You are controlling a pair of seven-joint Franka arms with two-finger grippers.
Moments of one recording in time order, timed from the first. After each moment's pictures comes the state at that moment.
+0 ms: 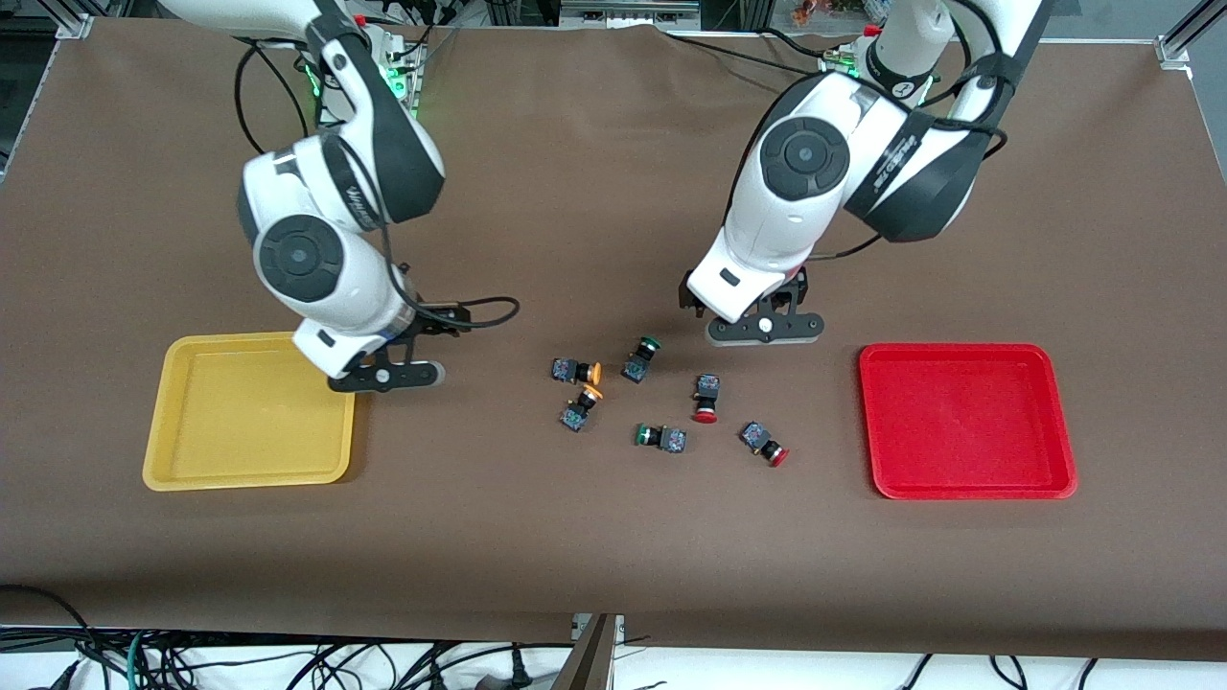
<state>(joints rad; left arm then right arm) -0.27 0.45 -0.34 -1.48 0.12 1.89 -0.70 0.40 0.50 0.05 -1.44 0.00 1.80 0.37</state>
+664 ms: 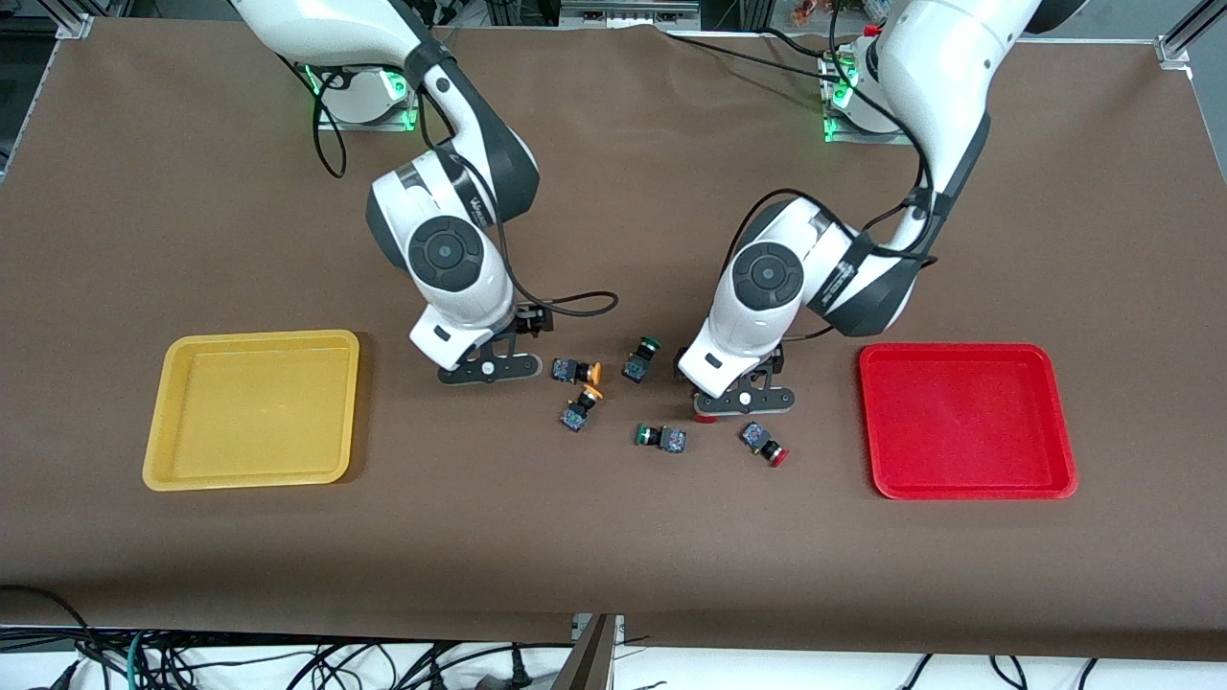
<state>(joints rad) -0.26 0.69 -0.33 -1.49 0.28 2.15 -0.74 0.53 0.61 0.05 -1.44 -0.01 1.95 0.45</state>
